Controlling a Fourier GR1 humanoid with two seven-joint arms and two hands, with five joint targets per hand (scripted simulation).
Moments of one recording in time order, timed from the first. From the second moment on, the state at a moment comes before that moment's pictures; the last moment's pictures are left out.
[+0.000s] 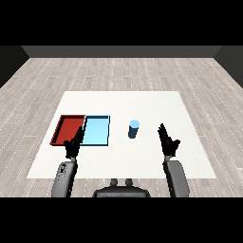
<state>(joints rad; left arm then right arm) 0.02 0.09 0.01 -1.57 -0.02 -0.01 0.04 -0.01 -0.07 0.01 -1.58 -0.03 -0.05 0.01</state>
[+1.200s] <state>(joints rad) -0.01 0.07 0.08 -1.64 0.11 -0.13 -0.37 -0.35 -0.11 -0.12 -1.25 -0.18 0.14 -0.25</state>
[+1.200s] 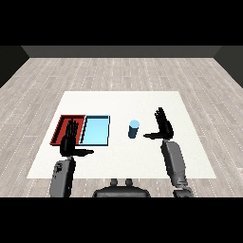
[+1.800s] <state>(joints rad) 0.00 0.06 0.08 -1.67 0.11 -0.12 -0.36 -0.41 -0.06 -0.11 -1.19 -0.21 0.13 -0.24</state>
